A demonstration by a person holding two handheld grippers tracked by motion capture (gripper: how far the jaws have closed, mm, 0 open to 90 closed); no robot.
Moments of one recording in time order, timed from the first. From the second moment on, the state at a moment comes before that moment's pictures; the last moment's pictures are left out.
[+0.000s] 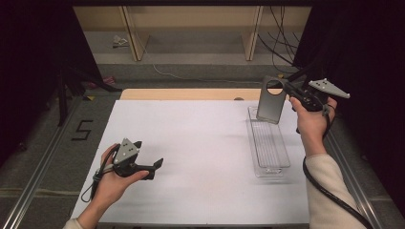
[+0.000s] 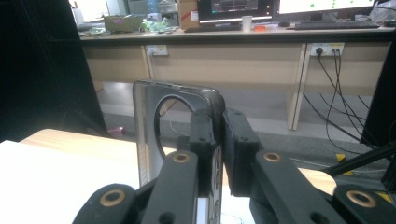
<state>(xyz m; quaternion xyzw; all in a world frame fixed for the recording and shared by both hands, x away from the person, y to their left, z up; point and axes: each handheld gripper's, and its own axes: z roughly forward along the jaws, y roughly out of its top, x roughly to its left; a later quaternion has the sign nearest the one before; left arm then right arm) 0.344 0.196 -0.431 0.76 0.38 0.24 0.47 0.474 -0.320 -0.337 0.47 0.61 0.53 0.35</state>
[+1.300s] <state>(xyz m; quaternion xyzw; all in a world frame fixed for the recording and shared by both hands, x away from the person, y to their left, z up) 0.345 0.198 -0.431 0.76 0.38 0.25 0.47 0.491 -0.320 -0.339 0.47 0.62 0.53 0.34</state>
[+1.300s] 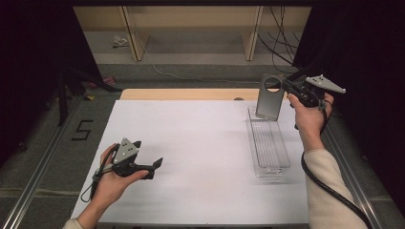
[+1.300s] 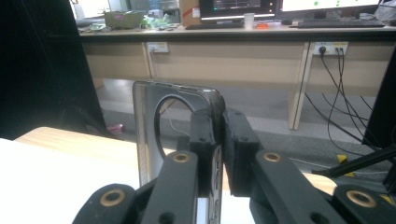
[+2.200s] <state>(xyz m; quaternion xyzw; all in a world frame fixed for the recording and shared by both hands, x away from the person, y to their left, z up) 0.345 0.197 -0.431 0.76 0.38 0.24 0.47 0.500 -0.319 -0.344 0.47 0.63 0.52 0.34</state>
